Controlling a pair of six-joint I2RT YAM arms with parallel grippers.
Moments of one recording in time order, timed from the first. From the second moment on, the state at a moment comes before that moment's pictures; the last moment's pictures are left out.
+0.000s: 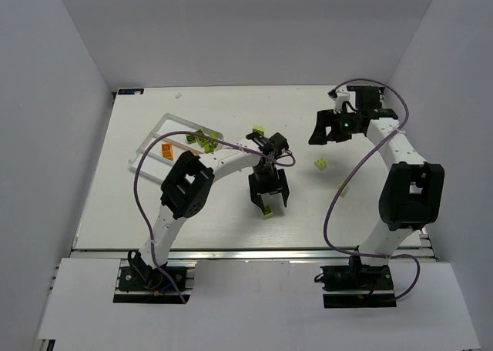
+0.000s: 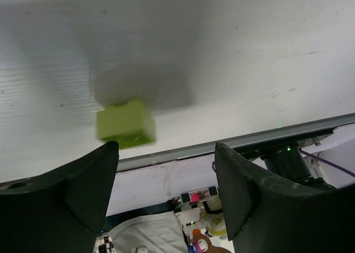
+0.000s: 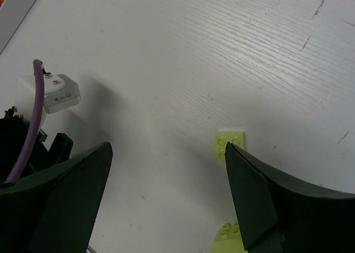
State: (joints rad) left arm -0.84 2.22 1.80 -1.06 0.35 -0.92; right arm 0.03 1.73 1.41 -0.64 -0.61 -0.17
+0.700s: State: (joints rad) left arm -0.85 2.26 1.88 -1.18 0.23 -0.96; right arm -0.03 1.66 1.31 -0.62 -0.66 -0.19
